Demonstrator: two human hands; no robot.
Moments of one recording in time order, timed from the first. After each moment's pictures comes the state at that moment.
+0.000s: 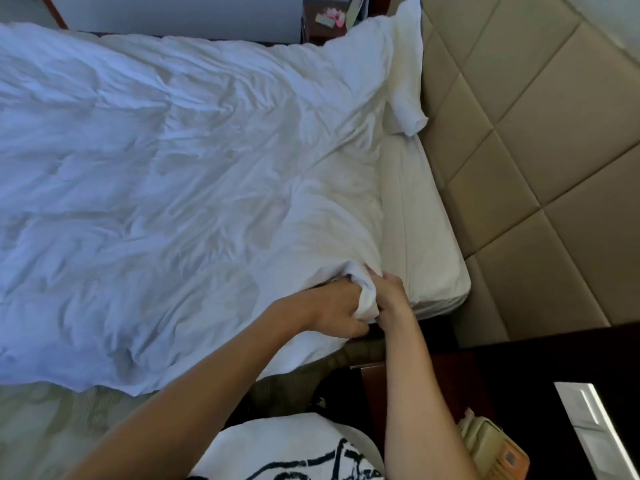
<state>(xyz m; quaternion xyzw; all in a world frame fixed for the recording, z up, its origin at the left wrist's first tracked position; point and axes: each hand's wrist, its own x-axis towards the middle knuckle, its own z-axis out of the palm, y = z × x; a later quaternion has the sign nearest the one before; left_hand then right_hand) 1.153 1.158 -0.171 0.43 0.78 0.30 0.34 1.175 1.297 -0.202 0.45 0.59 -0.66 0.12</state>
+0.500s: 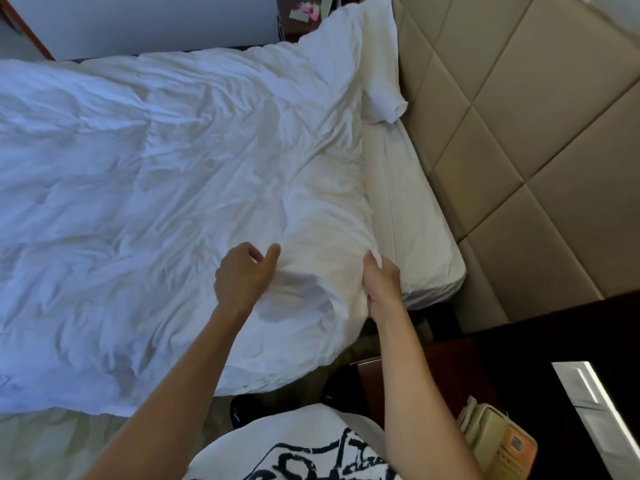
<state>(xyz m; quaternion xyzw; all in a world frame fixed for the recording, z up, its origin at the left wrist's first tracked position) 1.118 1.145 -0.198 -0.10 0.94 0.32 0.09 1.179 1.341 -0.217 0.43 0.59 -0.69 -0.01</state>
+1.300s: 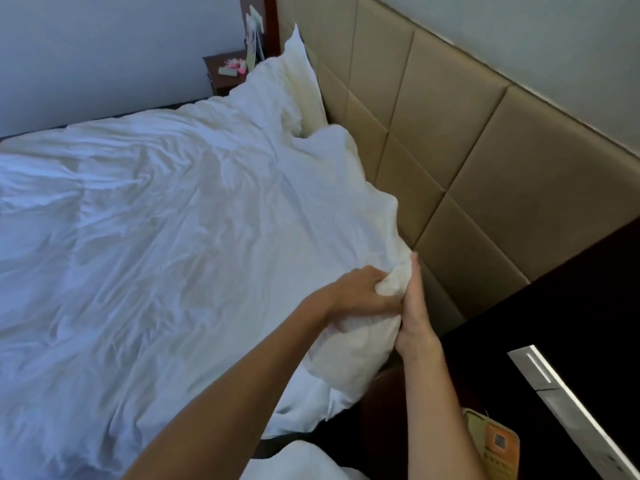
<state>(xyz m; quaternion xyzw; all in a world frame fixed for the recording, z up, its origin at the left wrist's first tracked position) 1.160 1.358 -0.138 0.40 0.79 0.29 0.37 1.236 1.447 -0.187 0.37 0.36 -0.85 -0.09</state>
